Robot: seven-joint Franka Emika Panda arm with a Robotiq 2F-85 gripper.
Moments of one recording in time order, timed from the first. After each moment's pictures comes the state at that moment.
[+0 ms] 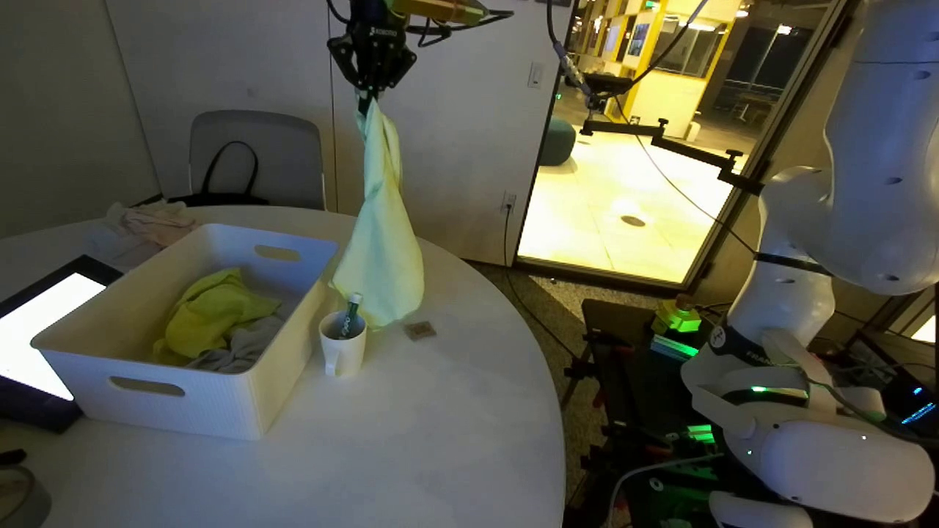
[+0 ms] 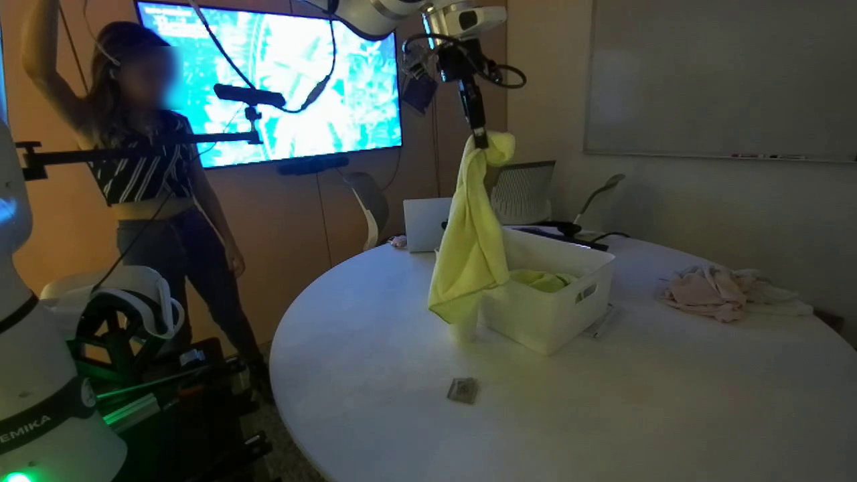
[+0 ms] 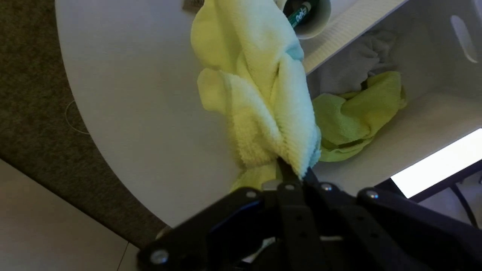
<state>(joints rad) 0.06 0.21 -0.07 -1.59 -0.15 2.01 0.65</state>
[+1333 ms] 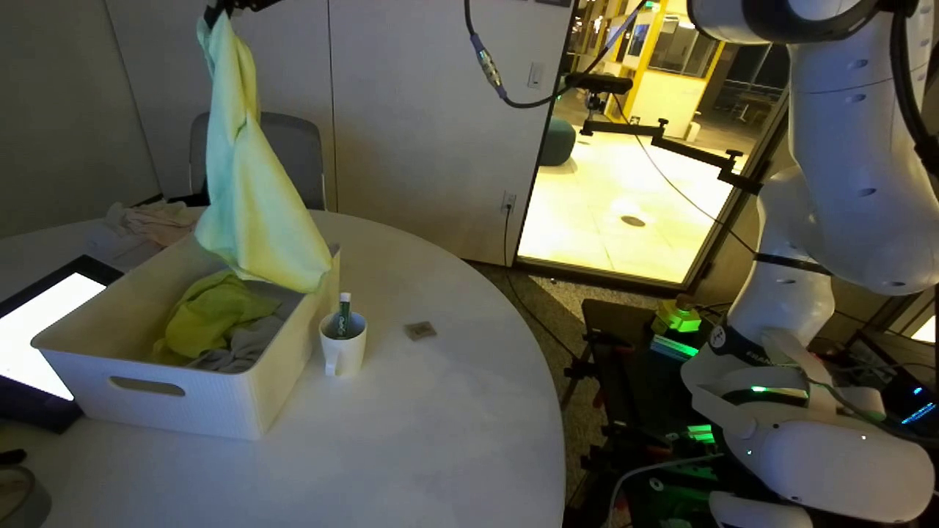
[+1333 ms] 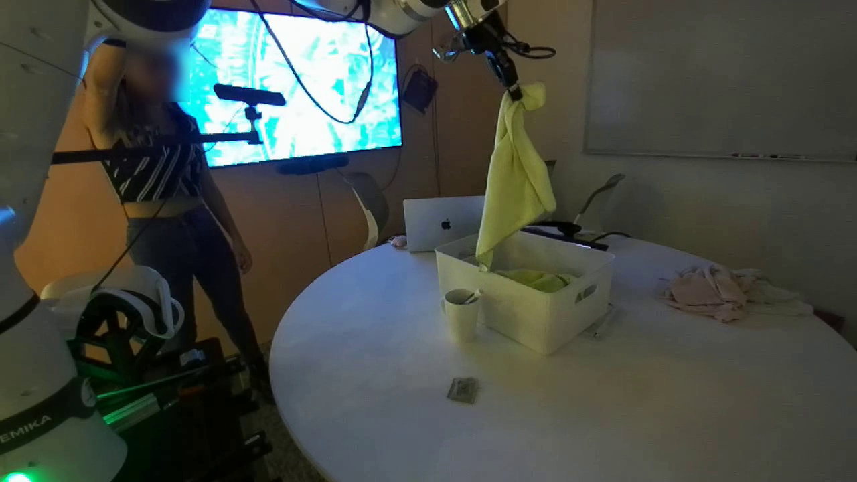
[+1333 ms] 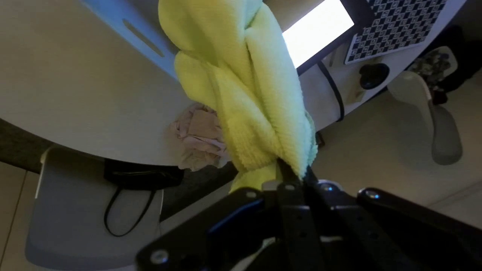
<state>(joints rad) 0.09 0.52 -0.03 -1.10 -0.13 2.23 0.70</state>
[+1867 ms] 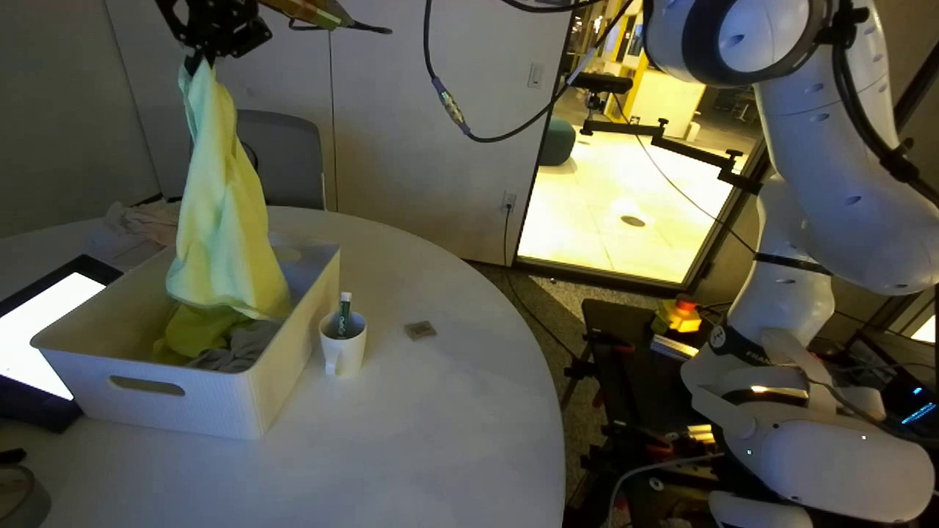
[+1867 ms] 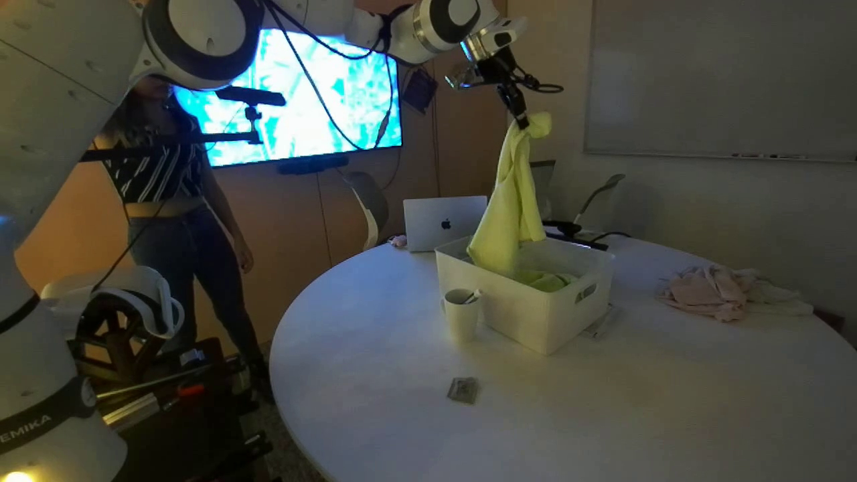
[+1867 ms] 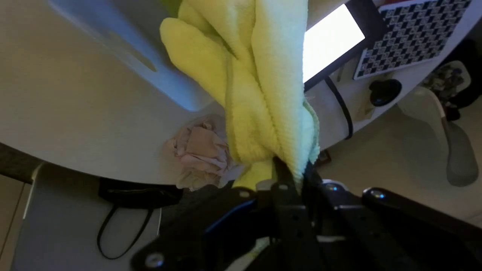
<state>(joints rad) 0.09 0.70 -0.02 -0.92 -0.12 2.18 0.69</state>
